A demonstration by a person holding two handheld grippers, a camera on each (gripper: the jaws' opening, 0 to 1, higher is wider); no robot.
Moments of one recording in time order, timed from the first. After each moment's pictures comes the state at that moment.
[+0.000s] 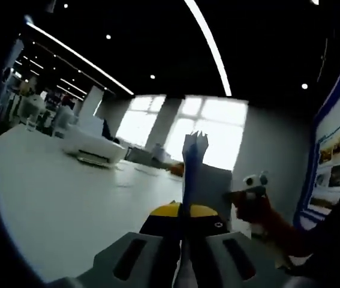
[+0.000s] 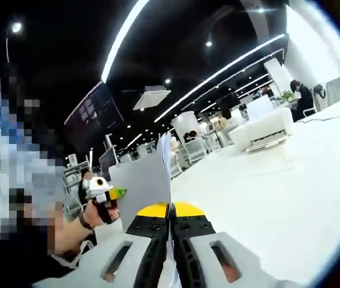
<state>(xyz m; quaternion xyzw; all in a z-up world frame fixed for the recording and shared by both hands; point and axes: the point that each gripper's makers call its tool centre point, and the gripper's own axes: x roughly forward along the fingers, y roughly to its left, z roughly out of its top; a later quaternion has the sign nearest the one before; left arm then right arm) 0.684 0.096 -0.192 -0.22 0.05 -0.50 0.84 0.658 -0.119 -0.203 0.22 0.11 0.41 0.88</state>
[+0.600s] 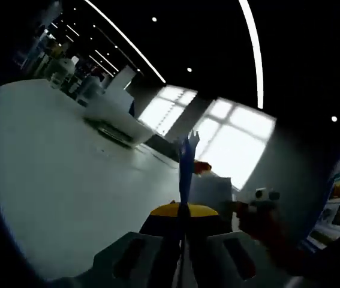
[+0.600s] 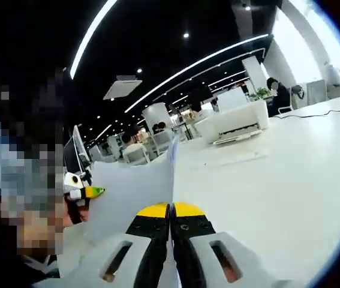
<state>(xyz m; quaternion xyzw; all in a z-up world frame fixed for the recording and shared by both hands) 0.749 0.078 -0.245 -0.28 0.11 -0.42 0.86 0.721 -0.111 -0.249 0.16 0.13 0.32 0.93</state>
